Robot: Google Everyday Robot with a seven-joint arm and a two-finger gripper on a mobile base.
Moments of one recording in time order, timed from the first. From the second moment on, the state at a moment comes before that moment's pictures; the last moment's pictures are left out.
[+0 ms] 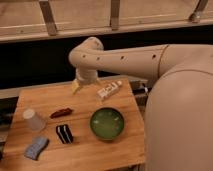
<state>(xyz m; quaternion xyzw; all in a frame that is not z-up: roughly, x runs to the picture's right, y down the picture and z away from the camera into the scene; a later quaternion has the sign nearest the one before) -0.112 0.001 0.720 -0.24 0.06 0.53 0.81</state>
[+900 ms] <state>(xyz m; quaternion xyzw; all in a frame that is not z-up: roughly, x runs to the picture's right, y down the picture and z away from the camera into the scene) -0.119 0.001 0.716 -0.24 0.05 0.52 0.82</state>
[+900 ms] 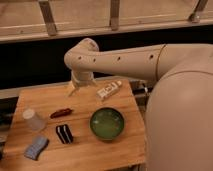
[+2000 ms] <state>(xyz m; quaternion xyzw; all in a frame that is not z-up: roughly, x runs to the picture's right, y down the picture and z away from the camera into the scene) -0.314 -0.013 0.667 -0.26 -0.08 0.35 0.90</state>
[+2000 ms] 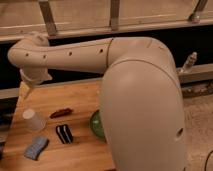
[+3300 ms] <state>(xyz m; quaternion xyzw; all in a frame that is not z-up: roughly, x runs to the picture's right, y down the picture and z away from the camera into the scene) -0.371 0.067 0.734 -0.36 -0.06 0.31 0.88</state>
